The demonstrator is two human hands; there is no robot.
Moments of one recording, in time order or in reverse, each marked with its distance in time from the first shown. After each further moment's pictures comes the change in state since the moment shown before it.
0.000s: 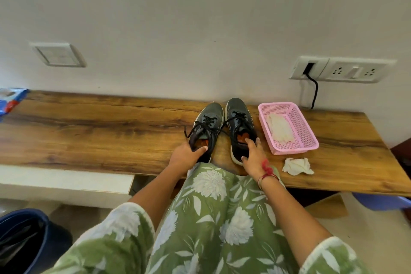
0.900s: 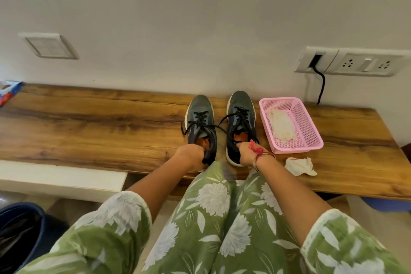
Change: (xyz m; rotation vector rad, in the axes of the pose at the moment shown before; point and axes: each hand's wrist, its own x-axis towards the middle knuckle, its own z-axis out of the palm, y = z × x) left_hand 0.015 0.030 0.016 0.793 -0.271 0.281; right_hand 0.037 -0.010 -0.020 -0.472 -0.467 -0.174
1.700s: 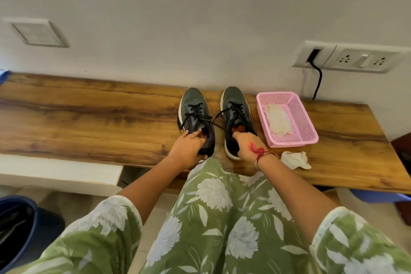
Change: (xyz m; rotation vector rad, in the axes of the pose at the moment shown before) left_hand -0.005 -0.010 0.016 -0.013 0.264 0.193; right_hand -0.008 0.004 0.008 -0.019 0.243 -0.080
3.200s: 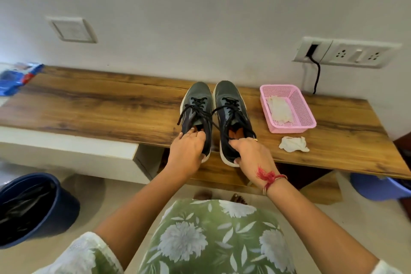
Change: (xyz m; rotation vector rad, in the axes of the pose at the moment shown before) left_hand -0.122 0.063 -0.019 -0.051 0.292 -0.221; right_hand -0.135 -0.057 -0.005 -0.037 0.209 -0.113
